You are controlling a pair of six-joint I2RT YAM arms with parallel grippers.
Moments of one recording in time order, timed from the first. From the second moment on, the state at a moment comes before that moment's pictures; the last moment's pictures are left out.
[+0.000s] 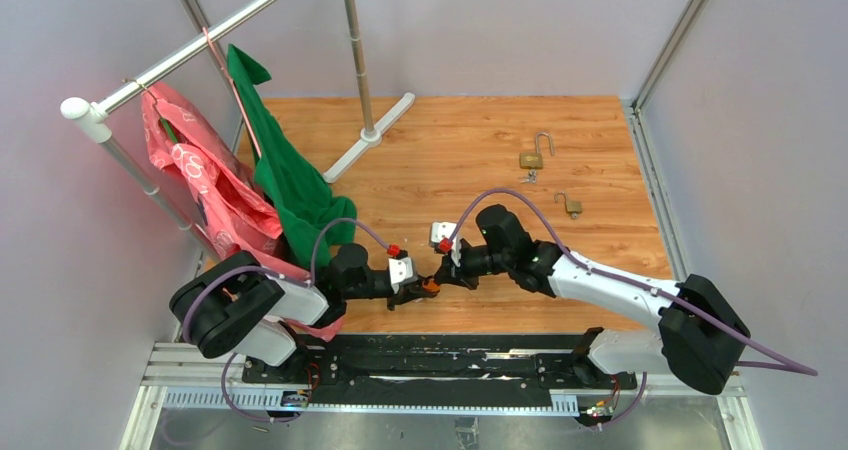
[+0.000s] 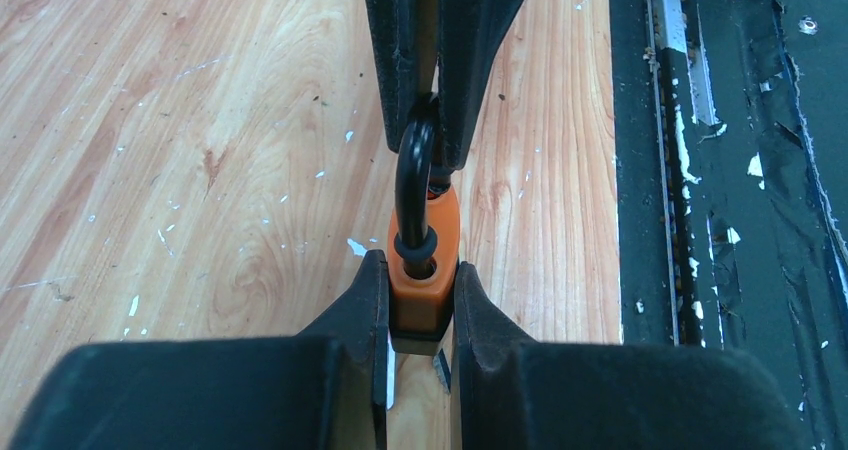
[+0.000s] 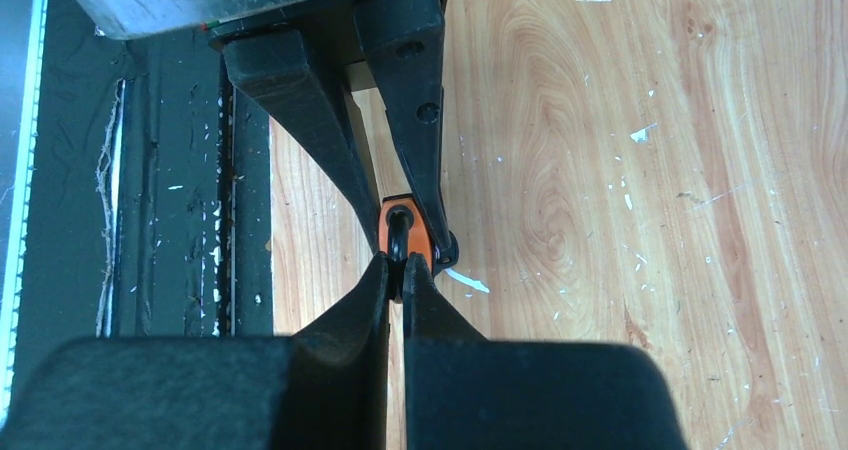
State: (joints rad) left arm -0.77 1.44 0.17 0.98 0.64 0.21; right arm 0.85 1.23 0.66 -0.02 -0.56 -0.35
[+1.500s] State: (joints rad) left arm -0.70 1.46 0.17 0.97 0.72 0.22; right arm 0.83 1.27 0.60 0.10 -0.57 -0.39
